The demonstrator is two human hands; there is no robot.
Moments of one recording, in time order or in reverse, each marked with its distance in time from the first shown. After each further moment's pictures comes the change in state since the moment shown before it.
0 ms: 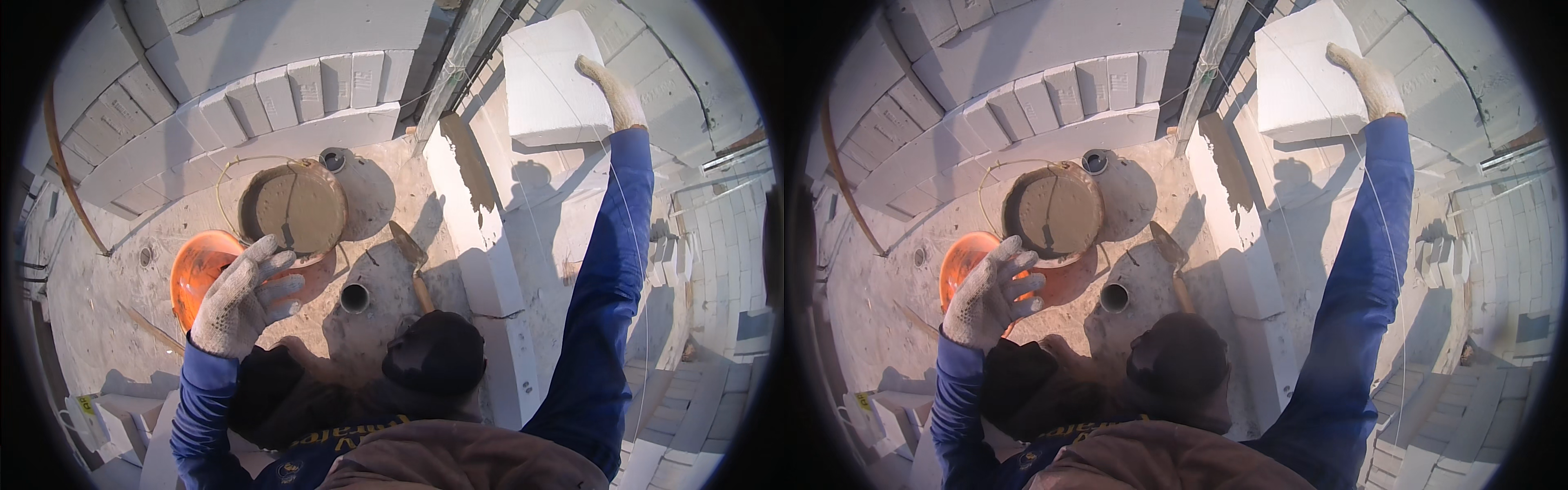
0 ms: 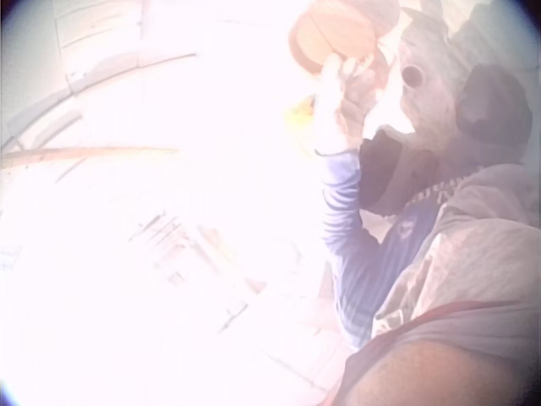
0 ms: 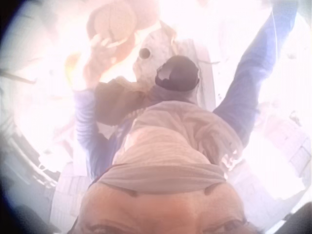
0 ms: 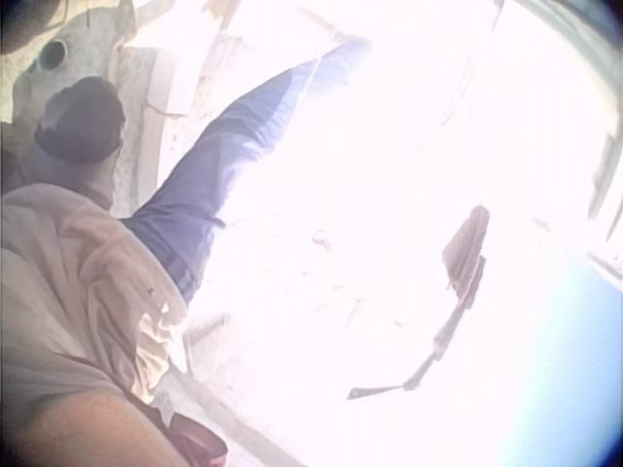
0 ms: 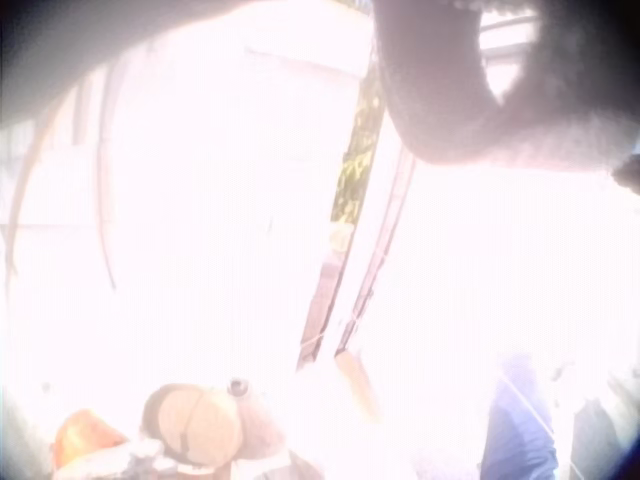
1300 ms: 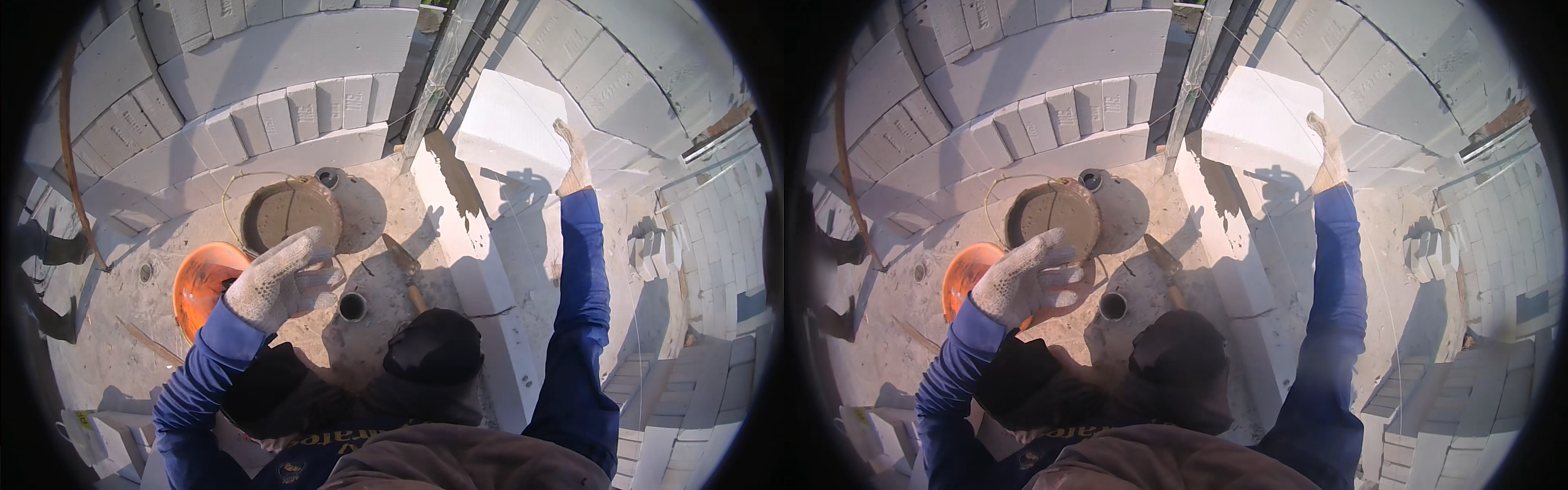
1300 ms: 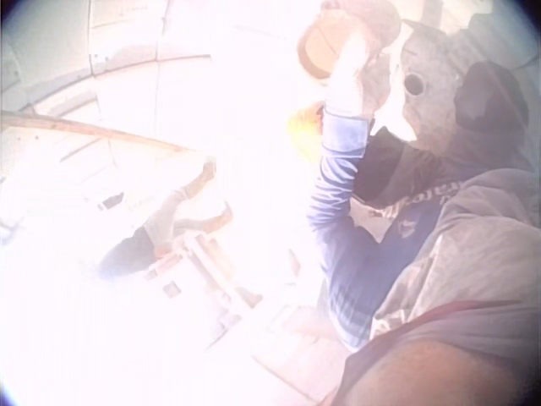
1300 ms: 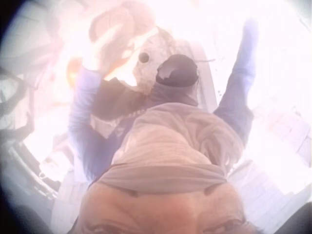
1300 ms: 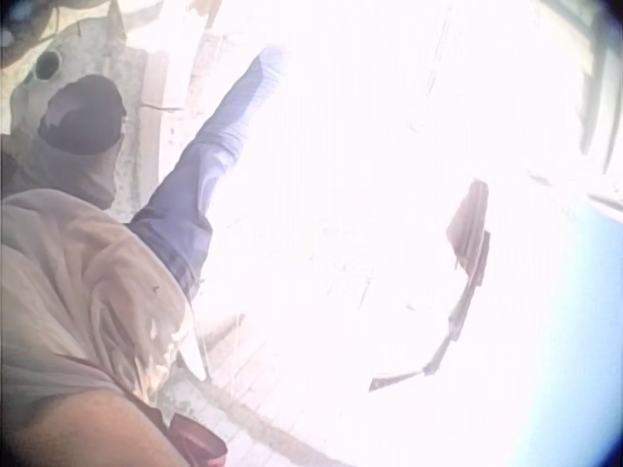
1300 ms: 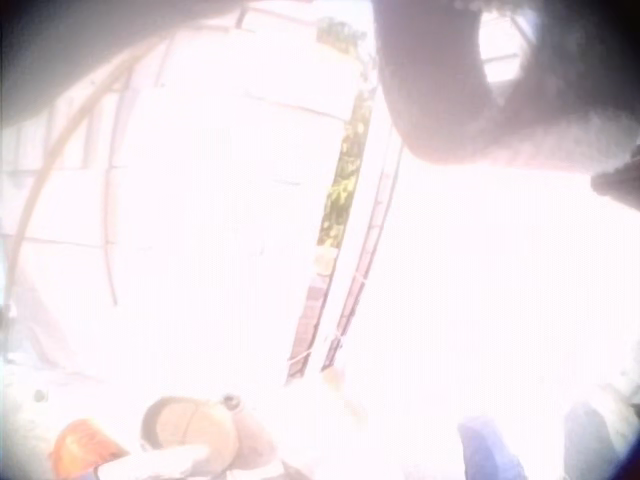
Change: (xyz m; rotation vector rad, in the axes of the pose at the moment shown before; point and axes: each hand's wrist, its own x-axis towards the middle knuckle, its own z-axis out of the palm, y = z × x) left_hand 0.025 -0.003 0.029 0.010 -0.148 -0.204; right_hand -0.097 0.068 0.066 1.264 -0.076 0.213
